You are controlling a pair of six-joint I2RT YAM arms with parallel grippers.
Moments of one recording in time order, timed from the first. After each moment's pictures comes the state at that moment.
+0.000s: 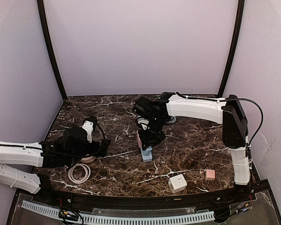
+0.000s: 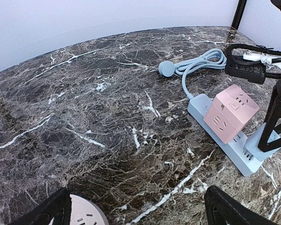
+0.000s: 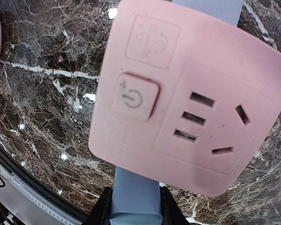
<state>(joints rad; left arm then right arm) -0.96 1.06 0.48 0.02 -0.52 -0.34 0.95 2.13 1.84 -1.10 -0.19 0.51</state>
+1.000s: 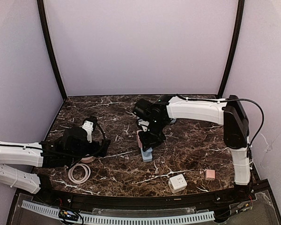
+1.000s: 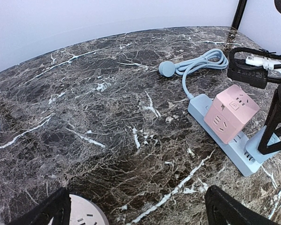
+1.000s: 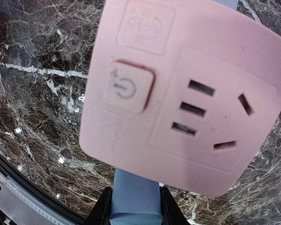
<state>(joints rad) -0.96 1.06 0.48 0.02 -0.52 -0.34 0.95 2.12 1.80 -1.08 -0.14 0.53</state>
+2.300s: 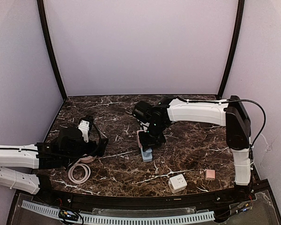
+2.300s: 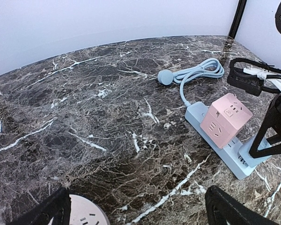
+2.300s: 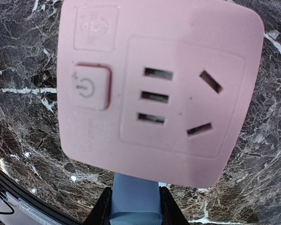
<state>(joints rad) -0.96 0.98 0.46 0.02 -0.52 -0.34 0.98 2.09 1.74 -1.01 -0.07 0.70</state>
